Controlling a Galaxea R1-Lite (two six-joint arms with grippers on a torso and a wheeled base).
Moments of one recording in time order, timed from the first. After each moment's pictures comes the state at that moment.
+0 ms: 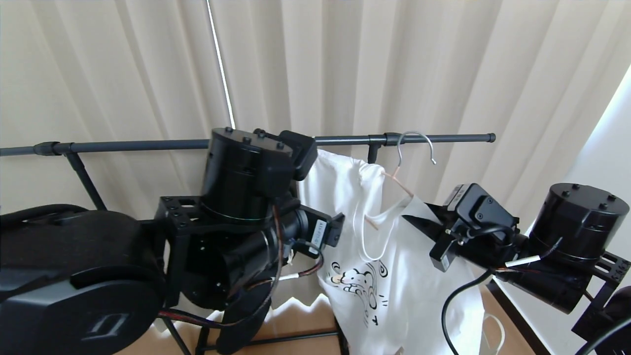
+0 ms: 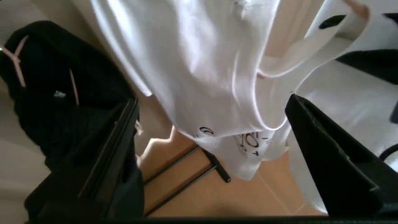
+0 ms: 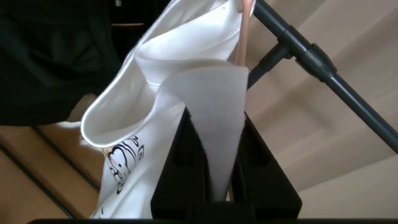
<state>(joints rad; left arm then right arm) -0.84 1.70 -1.03 -0.27 0.41 -0.01 0.48 1.69 -0.48 -1.11 0.17 -0.53</state>
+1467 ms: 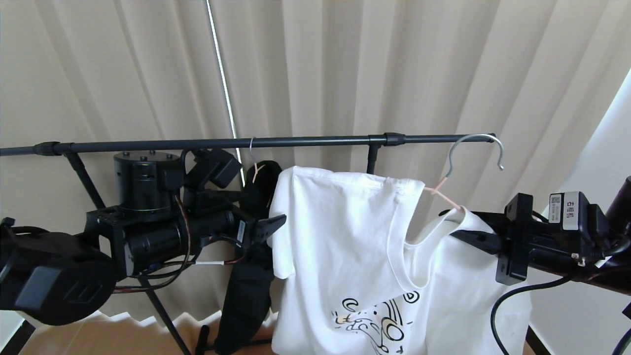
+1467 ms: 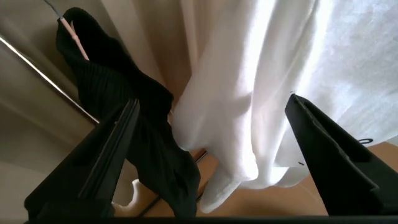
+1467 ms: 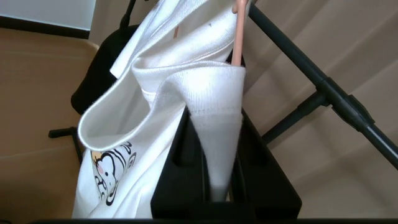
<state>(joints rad) -0.42 1.72 -0.76 -0.64 -0.17 0.18 0.17 1.60 -0.41 -1.12 0.88 -0.54</state>
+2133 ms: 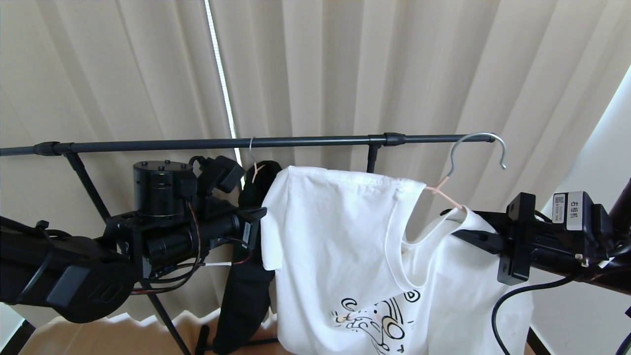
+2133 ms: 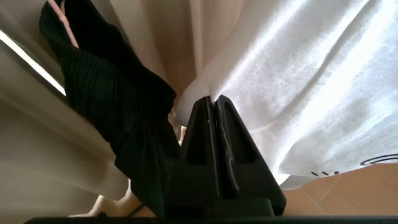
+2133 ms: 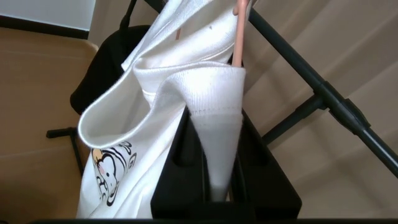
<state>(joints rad) -0.42 1.78 -0.75 -0.68 -0.12 0.12 0.16 1.59 -0.41 -1.11 0.88 -0.54</state>
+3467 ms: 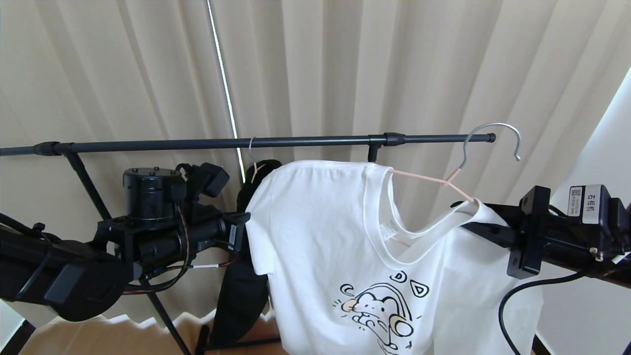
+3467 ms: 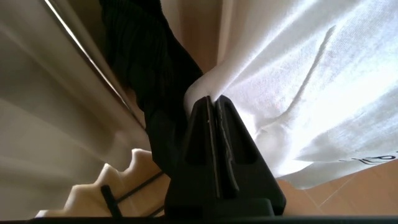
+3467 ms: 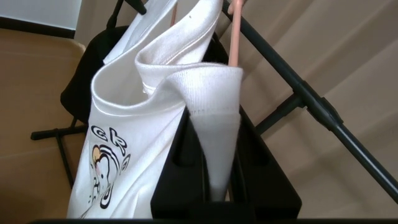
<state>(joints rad) -0.34 1.79 -0.71 -0.68 -0.11 0.10 0.13 1.56 -0.42 -1.11 0.88 -0.54</state>
